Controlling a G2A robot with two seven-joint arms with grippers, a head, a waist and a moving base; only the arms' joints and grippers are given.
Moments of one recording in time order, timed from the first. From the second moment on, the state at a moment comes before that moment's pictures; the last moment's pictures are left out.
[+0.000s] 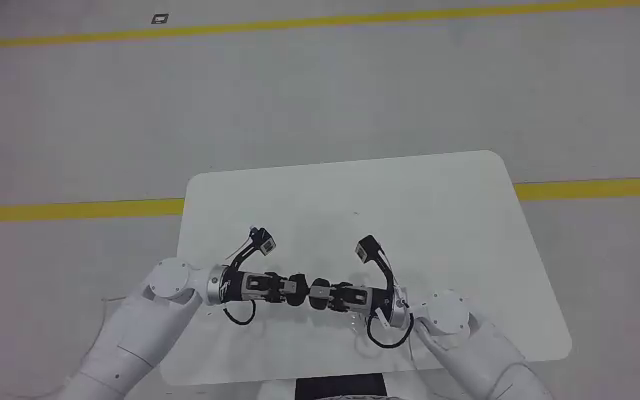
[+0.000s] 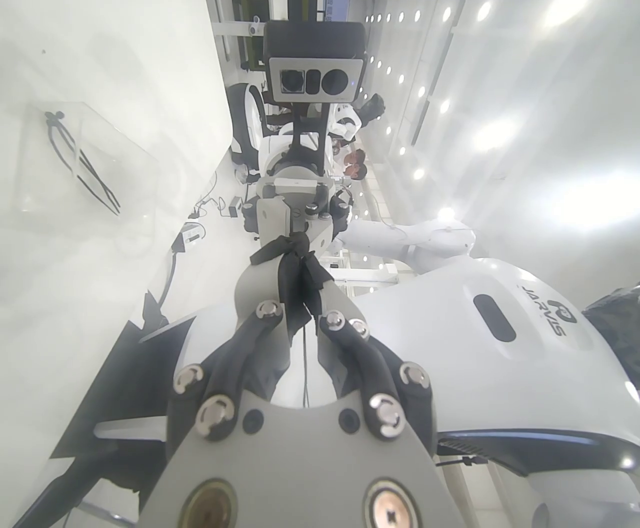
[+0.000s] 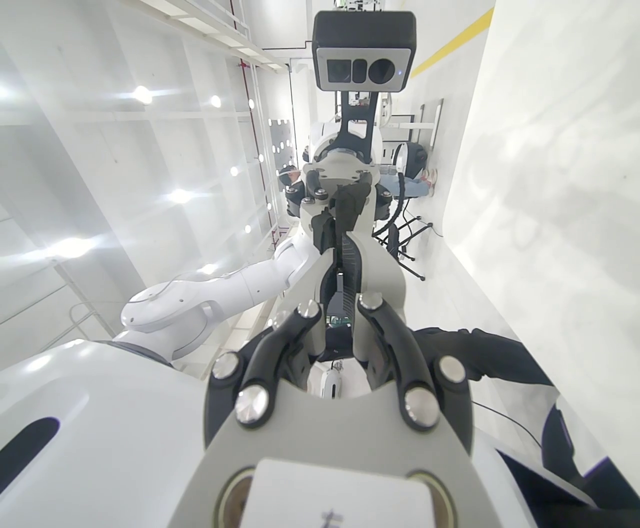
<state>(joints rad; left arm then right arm) 1.35 -0.90 -1.05 -1.51 -0.66 -0.30 -1.28 -1.56 -1.16 1.00 -1.70 0.30 -0.23 0.80</state>
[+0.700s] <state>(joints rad) 1.36 -0.90 -1.06 -1.51 -0.67 -0.32 -1.28 -1.60 -1.14 1.05 -1.71 0.32 -0.25 0.76</state>
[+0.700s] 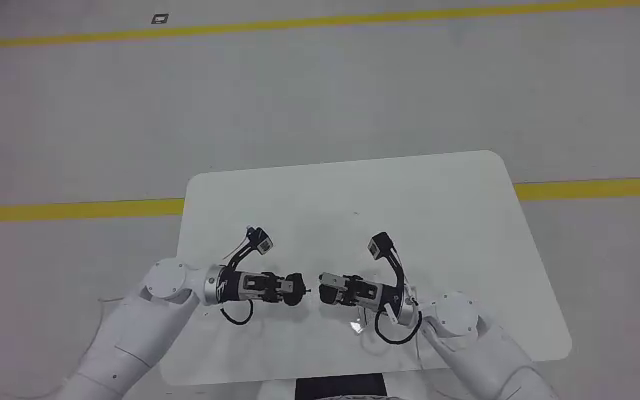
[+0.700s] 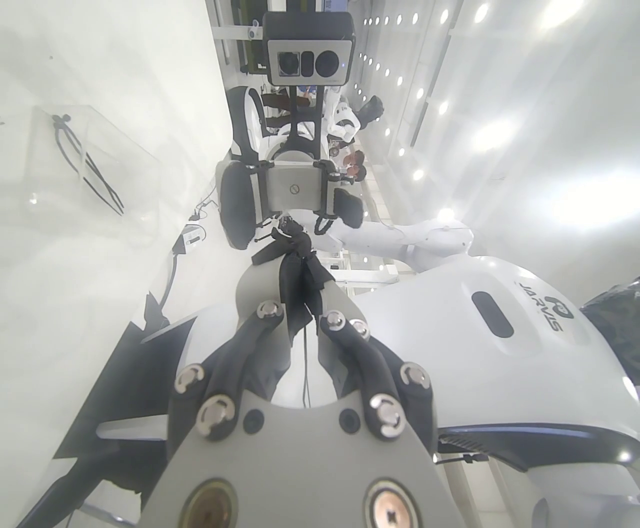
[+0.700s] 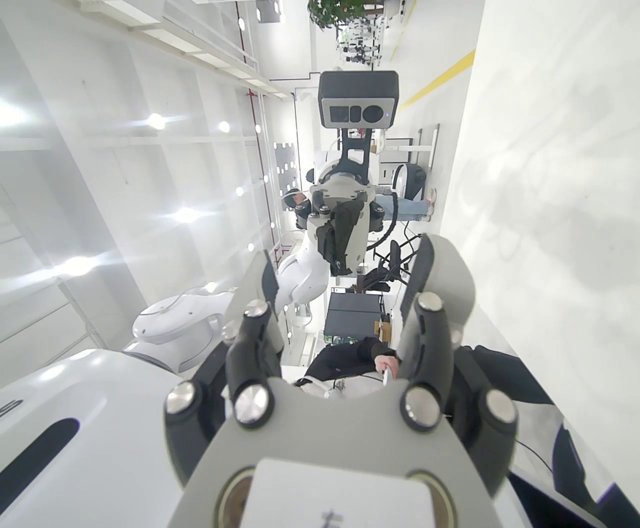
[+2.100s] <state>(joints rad) 1.43 -0.96 -1.23 -1.47 -0.70 -0.34 -1.39 -1.61 -1.14 1.05 -1.71 0.32 -0.27 0.71</state>
